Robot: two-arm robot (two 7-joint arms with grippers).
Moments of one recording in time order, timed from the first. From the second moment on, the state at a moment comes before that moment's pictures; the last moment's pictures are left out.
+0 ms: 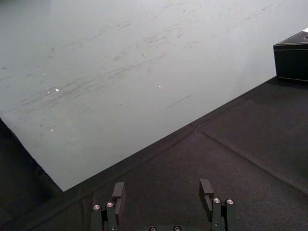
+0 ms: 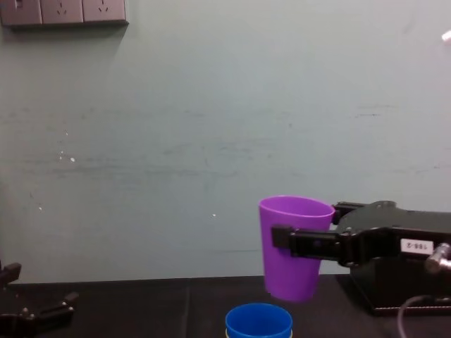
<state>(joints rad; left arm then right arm) -0.20 0.60 0.45 -1.41 -0.25 -0.12 0.03 0.27 0.49 -0.42 -1.64 0.39 0.12 0.47</state>
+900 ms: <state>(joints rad) -0.20 0.60 0.45 -1.41 -0.25 -0.12 0.03 0.30 0.47 -0.48 -1.60 0.36 0.11 0.48</state>
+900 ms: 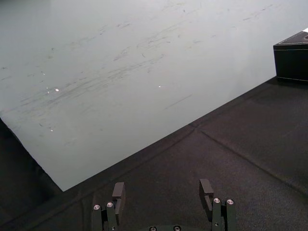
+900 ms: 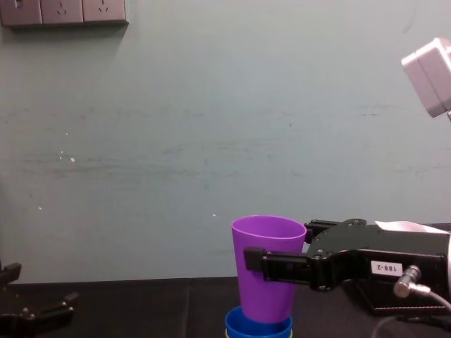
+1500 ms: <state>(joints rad) -0.20 0.60 0.45 -1.41 -0.25 -0.12 0.03 0.31 0.45 -0.48 -1.57 0.35 0.11 0.49</state>
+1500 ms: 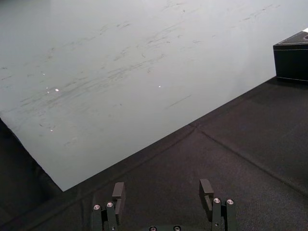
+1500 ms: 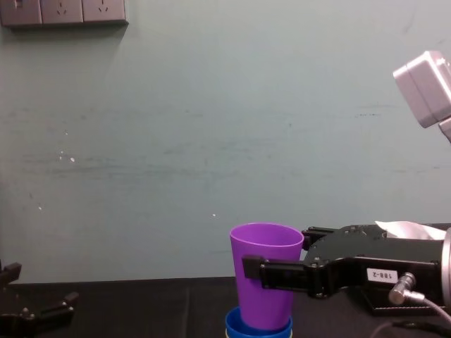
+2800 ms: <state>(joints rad) -0.20 0.60 0.45 -1.41 -0.25 -0.12 0.03 0.31 0.44 -0.50 -1.53 0.32 0.09 0.50</state>
